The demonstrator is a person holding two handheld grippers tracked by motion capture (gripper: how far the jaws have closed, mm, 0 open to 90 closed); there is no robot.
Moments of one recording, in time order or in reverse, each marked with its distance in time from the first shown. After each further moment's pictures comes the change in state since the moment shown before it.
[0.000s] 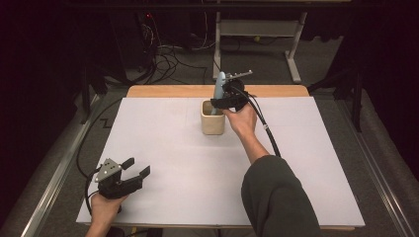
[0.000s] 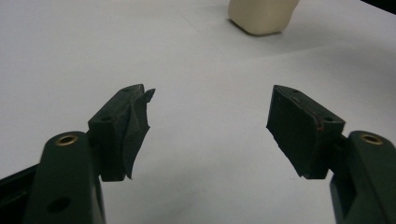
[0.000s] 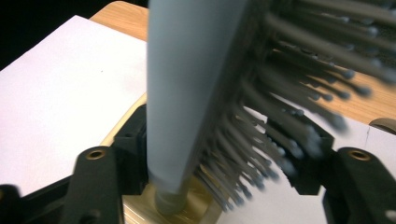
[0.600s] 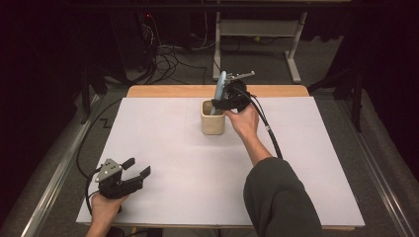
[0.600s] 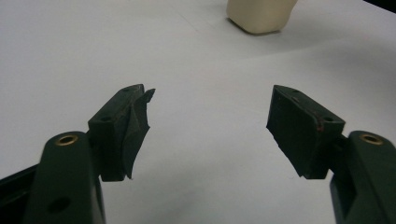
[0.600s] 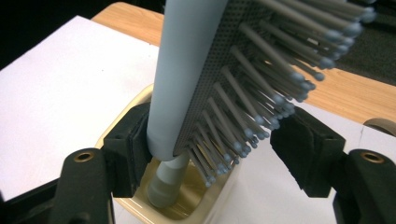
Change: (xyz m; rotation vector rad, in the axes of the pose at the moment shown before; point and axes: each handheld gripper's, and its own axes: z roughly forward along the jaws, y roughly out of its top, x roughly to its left) left arm -0.001 0.000 0.001 0.001 -0.001 0.004; right arm -0.002 -0.004 -0.007 -0.017 0.004 -0.011
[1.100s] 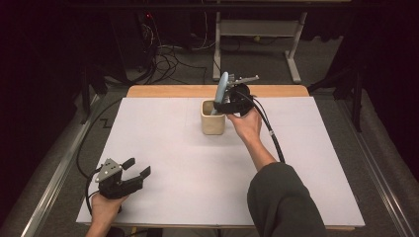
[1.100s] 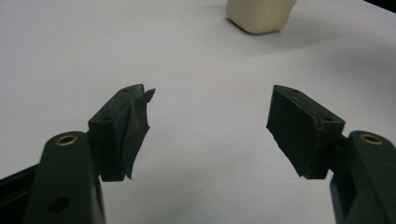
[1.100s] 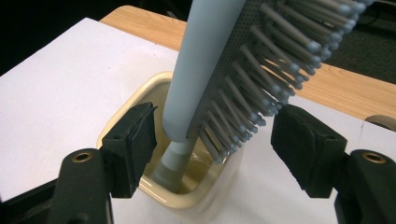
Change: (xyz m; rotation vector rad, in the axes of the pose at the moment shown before) left arm 0.000 0.000 0.000 0.002 -0.001 0.002; right arm 0.000 -0.012 -0.009 -0.023 0.014 -0.007
